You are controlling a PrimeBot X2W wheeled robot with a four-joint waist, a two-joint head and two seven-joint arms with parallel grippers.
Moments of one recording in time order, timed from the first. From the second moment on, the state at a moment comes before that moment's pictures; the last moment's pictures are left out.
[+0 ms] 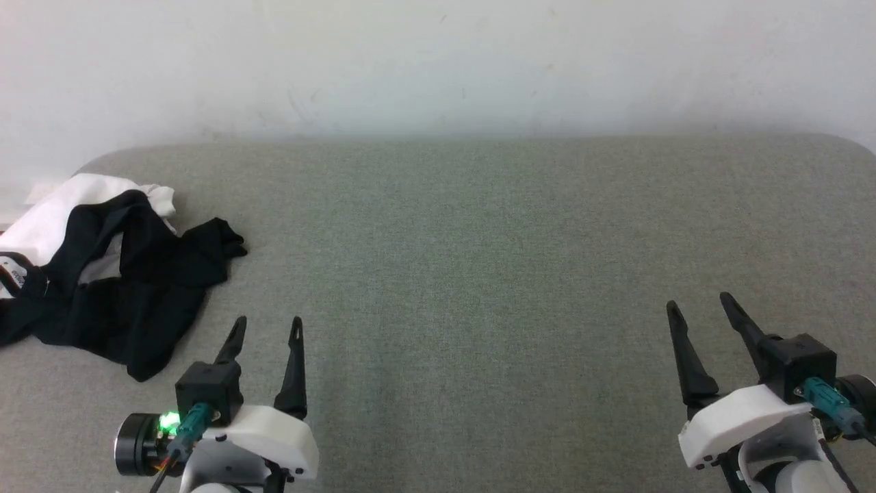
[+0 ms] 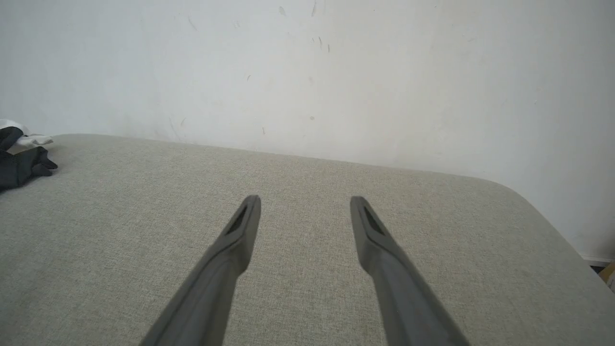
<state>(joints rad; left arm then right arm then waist) 0.01 0.05 -0.01 0.01 -0.03 0.00 -0.02 0.01 -0.06 -0.03 0.02 0.03 0.13 -0.02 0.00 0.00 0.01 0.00</state>
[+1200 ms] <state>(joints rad) 0.03 0.05 -0.04 -0.01 -0.12 0.03 -0.10 0.01 -0.05 -0.07 0.03 0.05 0.13 -0.10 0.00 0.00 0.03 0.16</state>
